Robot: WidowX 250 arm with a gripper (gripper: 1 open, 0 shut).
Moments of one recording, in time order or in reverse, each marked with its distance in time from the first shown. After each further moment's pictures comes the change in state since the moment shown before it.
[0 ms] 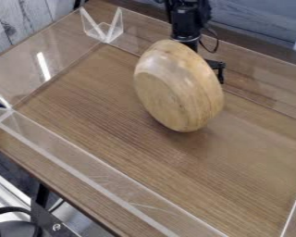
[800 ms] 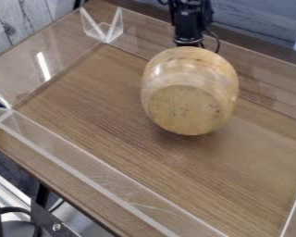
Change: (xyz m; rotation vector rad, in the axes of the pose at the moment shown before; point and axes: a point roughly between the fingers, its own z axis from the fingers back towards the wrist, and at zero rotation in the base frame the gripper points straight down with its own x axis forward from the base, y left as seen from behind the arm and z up) arm 0.005 0.010 -0.003 0.043 0.054 0.027
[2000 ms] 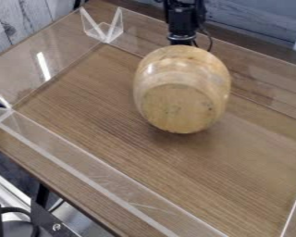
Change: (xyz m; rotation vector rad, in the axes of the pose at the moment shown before) arm 0.010 0.016 0.004 0.021 0.022 0.041
